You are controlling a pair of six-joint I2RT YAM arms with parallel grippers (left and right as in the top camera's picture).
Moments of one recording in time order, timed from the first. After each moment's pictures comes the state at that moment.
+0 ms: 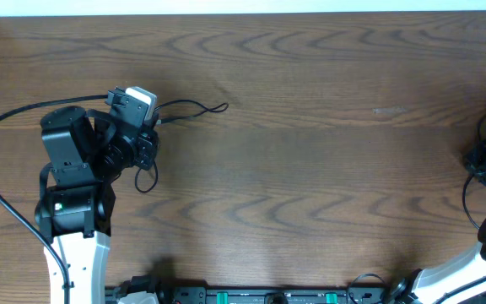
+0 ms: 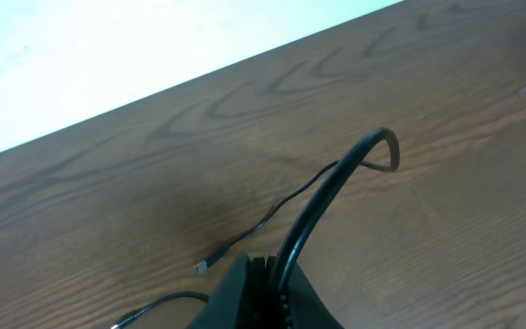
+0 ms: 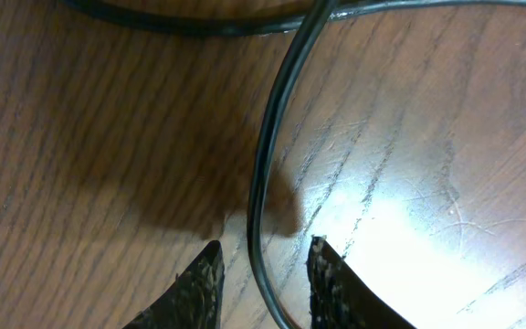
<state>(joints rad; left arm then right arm) 0.14 1.01 0.99 -0.58 0.47 0.40 -0.61 1.89 1.19 -0.70 0.11 0.33</state>
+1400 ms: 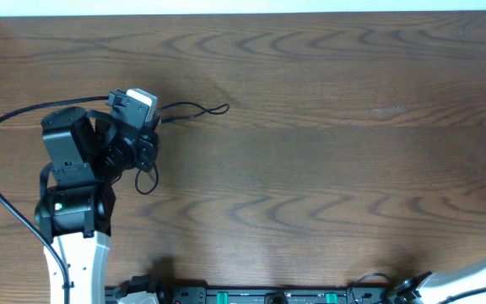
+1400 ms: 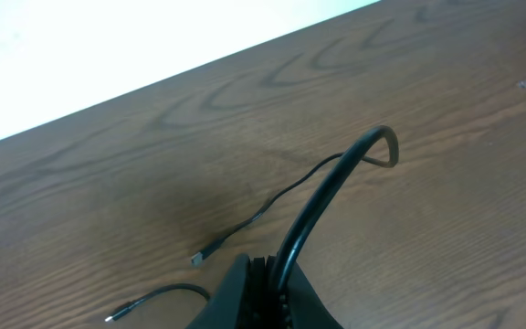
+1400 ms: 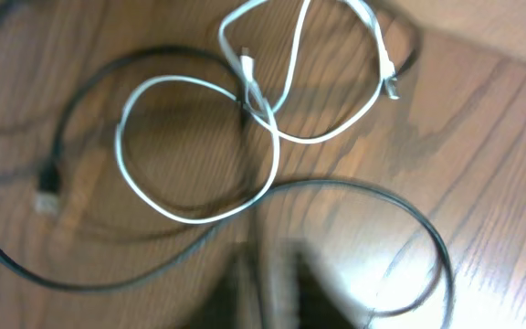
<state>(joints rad) 0.14 1.01 0.99 -0.61 0.47 0.40 -0.91 1.89 1.55 -0.70 0.05 0.27</state>
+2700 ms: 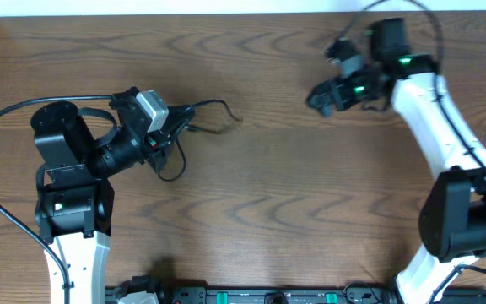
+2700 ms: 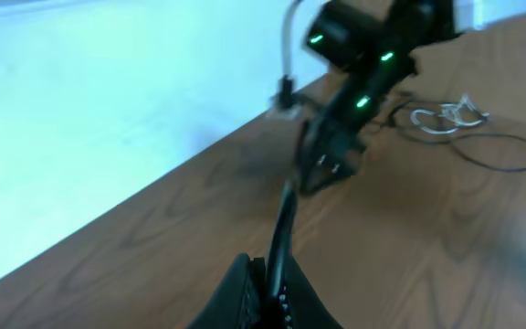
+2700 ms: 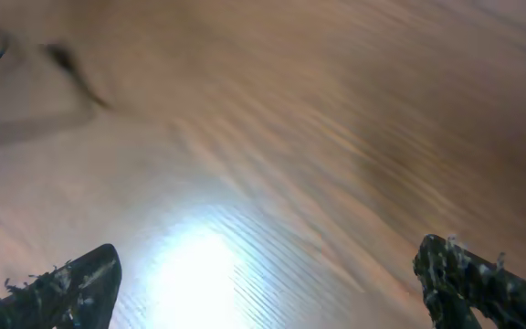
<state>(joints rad) 0.14 1.01 0.99 -0.37 1.06 0.37 0.19 1.89 1.56 -0.78 -0.45 -0.32</state>
